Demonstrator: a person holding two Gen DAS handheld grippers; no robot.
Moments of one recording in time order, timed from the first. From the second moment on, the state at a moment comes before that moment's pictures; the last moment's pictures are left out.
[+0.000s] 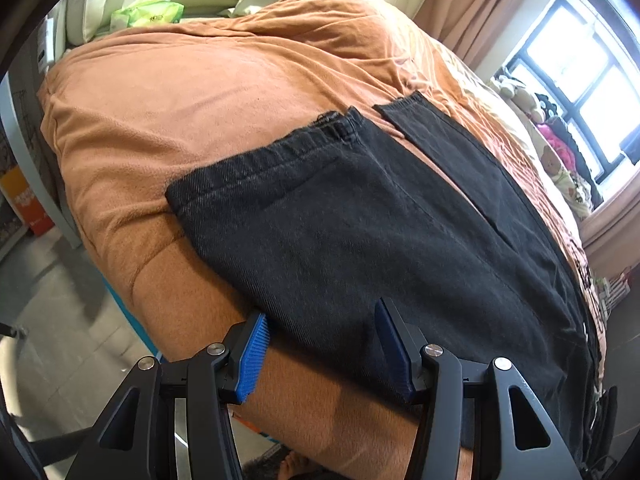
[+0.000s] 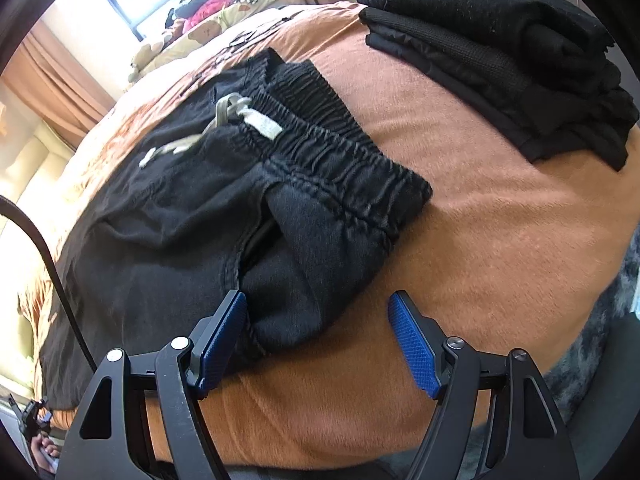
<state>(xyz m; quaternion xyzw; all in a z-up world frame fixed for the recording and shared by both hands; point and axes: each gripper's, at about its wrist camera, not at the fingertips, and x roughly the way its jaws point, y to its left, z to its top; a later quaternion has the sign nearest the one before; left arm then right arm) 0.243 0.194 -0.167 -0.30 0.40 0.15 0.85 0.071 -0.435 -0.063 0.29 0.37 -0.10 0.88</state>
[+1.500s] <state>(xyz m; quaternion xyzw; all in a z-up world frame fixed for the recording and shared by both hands) 0.281 0.207 0.010 -0.25 0.24 0.17 0.92 0.076 -0.452 0.037 0.34 0.21 -0.02 0.92</state>
